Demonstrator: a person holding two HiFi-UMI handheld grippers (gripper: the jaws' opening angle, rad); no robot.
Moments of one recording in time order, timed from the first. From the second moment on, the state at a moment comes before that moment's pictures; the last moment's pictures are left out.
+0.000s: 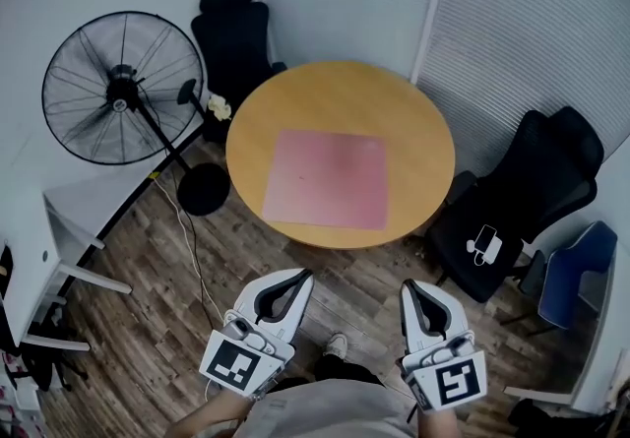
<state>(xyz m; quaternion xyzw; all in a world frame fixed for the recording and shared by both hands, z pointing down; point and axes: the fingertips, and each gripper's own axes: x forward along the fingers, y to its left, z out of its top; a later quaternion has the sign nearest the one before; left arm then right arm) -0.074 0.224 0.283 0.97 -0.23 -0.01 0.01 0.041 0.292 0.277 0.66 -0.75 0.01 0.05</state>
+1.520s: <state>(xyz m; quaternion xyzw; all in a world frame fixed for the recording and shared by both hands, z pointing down) -0.005 -0.053 0.327 0.97 -0.23 0.01 0.05 0.116 0.022 0.320 0.65 -0.75 0.05 0.10</state>
